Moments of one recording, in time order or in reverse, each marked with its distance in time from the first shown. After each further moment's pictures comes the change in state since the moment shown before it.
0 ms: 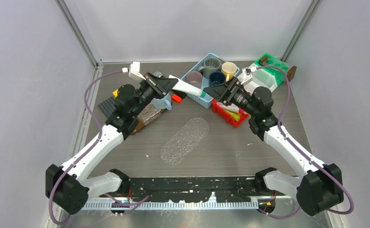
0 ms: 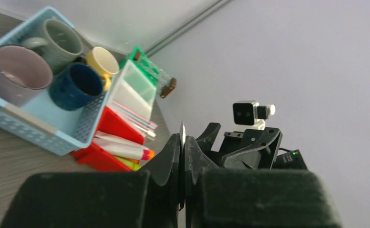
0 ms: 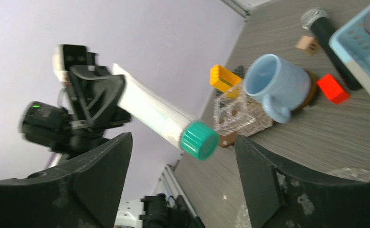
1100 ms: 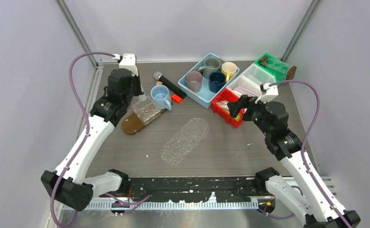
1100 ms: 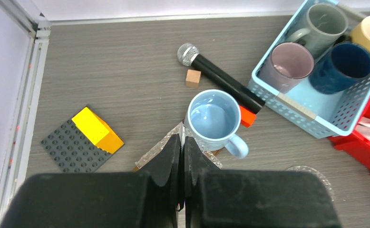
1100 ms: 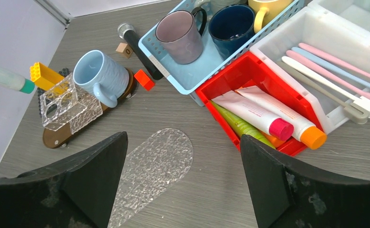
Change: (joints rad) left arm 0.122 0.015 0.344 -0.795 -0.443 0.877; right arm 0.000 -0.383 0.008 -0.729 0.522 -0.639
